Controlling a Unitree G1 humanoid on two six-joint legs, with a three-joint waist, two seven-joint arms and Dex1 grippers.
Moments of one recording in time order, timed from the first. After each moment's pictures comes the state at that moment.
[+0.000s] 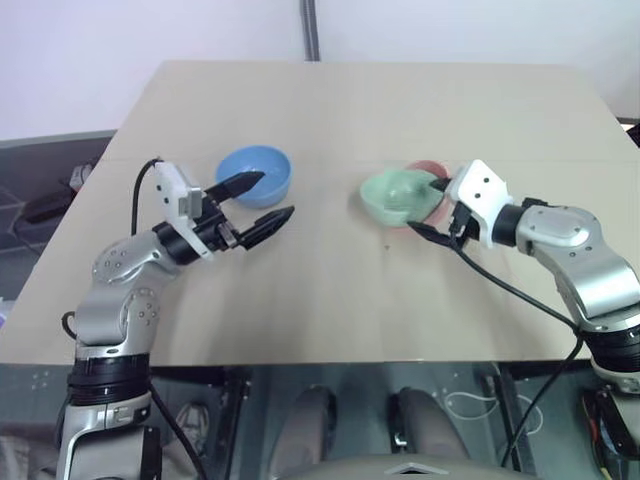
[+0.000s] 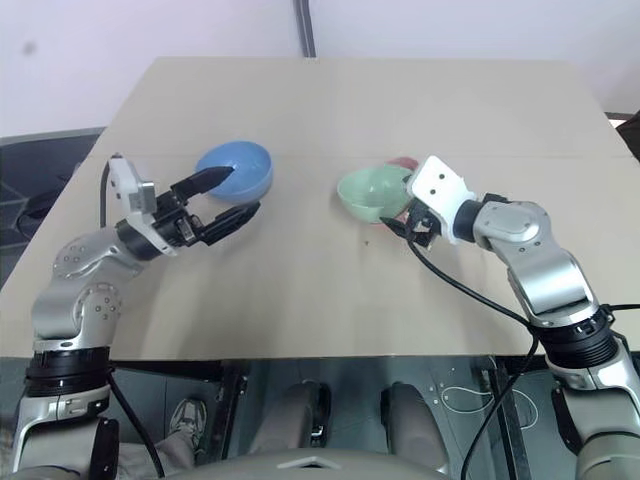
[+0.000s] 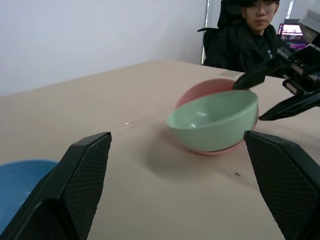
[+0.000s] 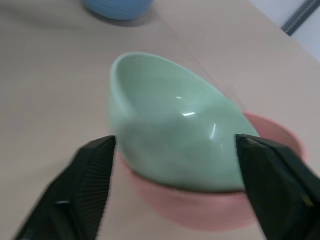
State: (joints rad) left arm -0.31 0.62 0.23 -0.09 -0.58 0.25 -0.93; right arm -0.53 -0.67 0.16 -0.32 0.16 0.60 0.71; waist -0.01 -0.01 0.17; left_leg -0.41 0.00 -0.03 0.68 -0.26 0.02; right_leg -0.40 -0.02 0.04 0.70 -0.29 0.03
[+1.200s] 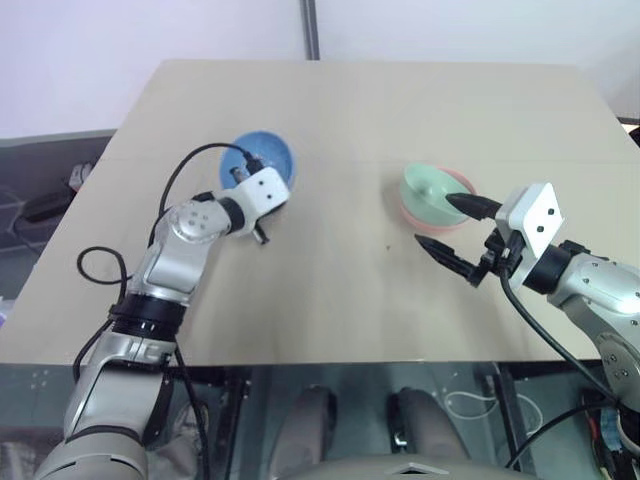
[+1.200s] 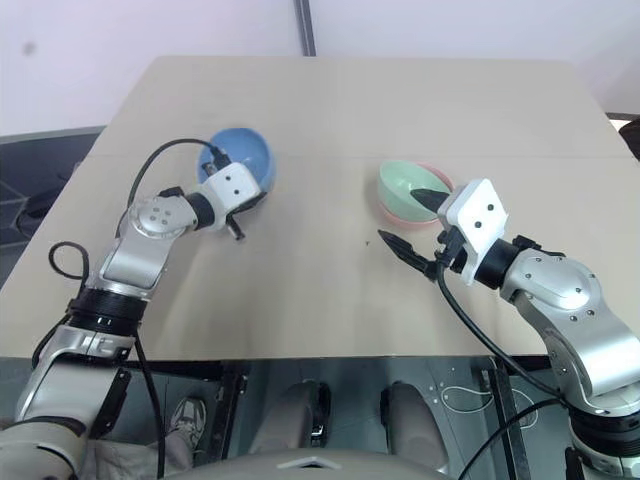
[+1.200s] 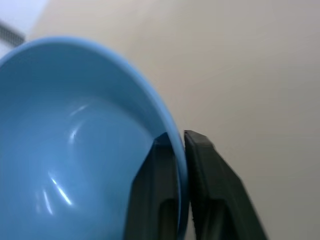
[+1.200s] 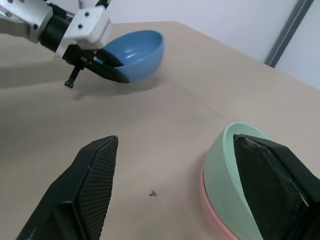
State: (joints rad) left arm -0.64 0.65 -0.16 0.16 0.07 0.20 -0.77; right arm -0.18 -0.63 -0.12 -0.76 0.48 0.71 0.57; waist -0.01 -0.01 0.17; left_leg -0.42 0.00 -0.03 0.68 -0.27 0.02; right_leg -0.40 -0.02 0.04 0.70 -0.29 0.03
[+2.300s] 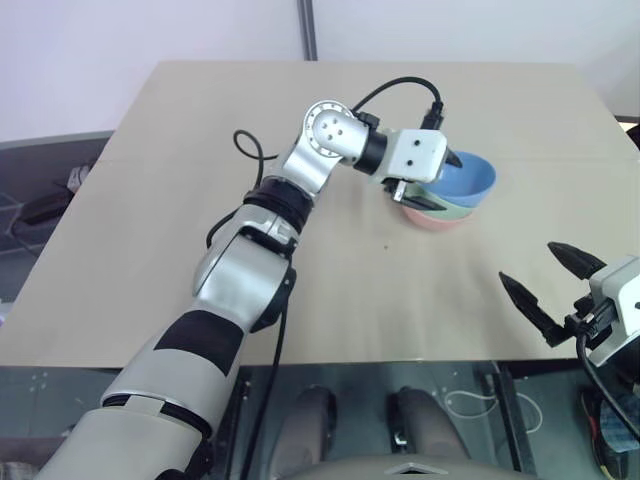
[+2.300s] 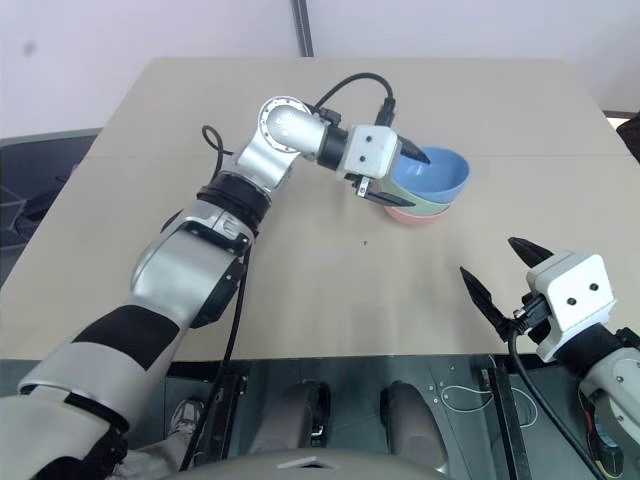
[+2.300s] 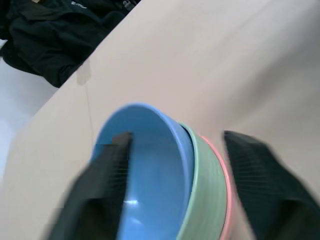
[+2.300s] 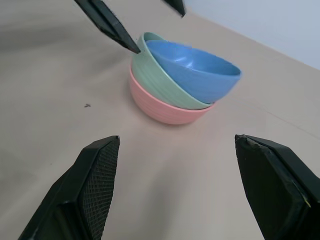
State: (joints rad) left arm -1.35 0.21 -0.33 0.99 0.04 -0.52 -1.29; right arm 0.51 -0.78 -0.49 -1.01 0.68 0.53 0.24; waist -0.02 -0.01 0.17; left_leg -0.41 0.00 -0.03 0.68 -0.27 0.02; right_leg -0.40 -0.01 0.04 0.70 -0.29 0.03
